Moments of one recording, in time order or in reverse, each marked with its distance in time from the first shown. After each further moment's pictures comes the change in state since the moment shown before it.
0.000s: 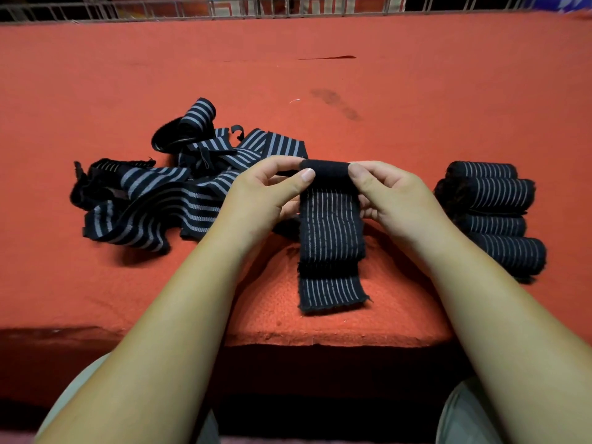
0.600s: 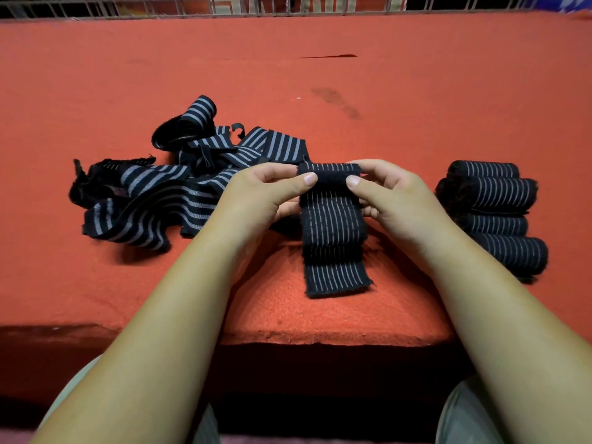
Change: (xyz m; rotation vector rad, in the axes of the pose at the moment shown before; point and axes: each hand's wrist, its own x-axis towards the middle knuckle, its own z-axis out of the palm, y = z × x) left_hand 0.004 -0.001 -0.008 -0.007 -0.014 -0.069; right_hand 0.000 0.001 -0.002 0.038 -0.037 0.012
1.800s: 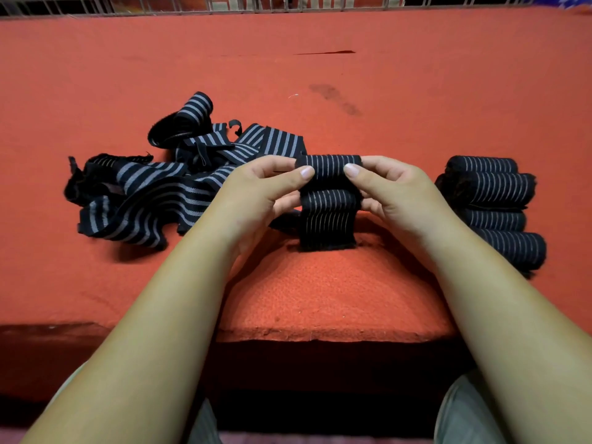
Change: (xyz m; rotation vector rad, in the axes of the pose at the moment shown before) left_hand -0.001 0.002 0.000 -0.029 -0.069 -0.002; right_hand -0.003 -0.006 -0.003 0.071 0.005 0.032
